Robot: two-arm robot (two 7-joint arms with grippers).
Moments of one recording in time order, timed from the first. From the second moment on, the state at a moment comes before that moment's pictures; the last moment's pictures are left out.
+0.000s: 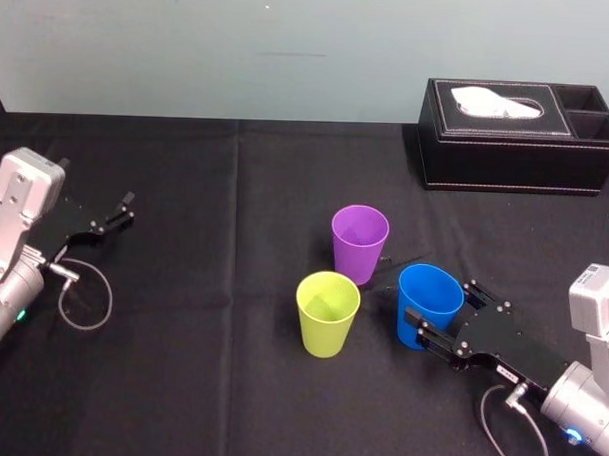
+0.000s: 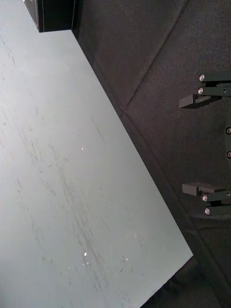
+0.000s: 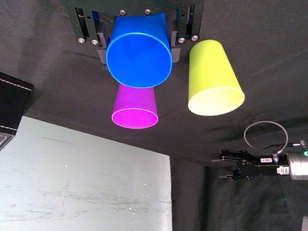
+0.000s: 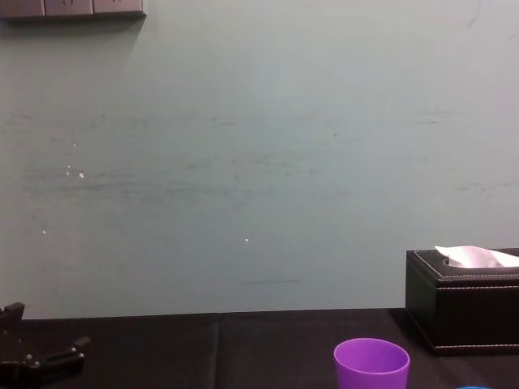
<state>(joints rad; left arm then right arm) -0.20 0.60 0.45 -1.41 -0.25 -0.12 0.03 -0.07 0.53 -0.24 -1.51 0.39 -0.23 0.54</state>
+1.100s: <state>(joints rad) -0.20 0.60 0.45 -1.41 -0.25 -0.12 0.03 -0.16 0.59 -0.15 -1.79 0.44 -0.08 0.46</state>
